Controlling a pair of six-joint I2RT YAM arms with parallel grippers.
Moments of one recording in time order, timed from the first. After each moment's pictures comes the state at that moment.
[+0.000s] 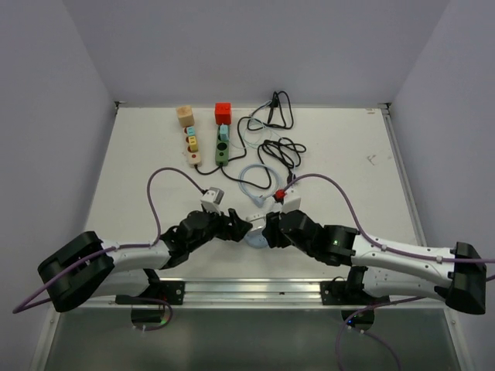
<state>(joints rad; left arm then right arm) -0.89 1.21 0.21 0.65 -0.10 -0.65 1.19 1.03 0.68 -0.33 0.43 0.64</state>
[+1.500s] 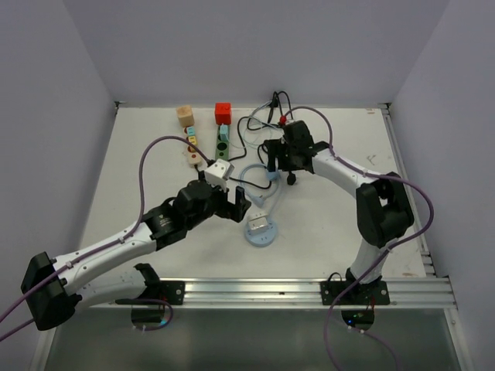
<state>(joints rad) -0.89 1.02 0.72 -0.11 -0.19 -0.35 0.46 1.80 1.30 -0.36 0.01 0.33</state>
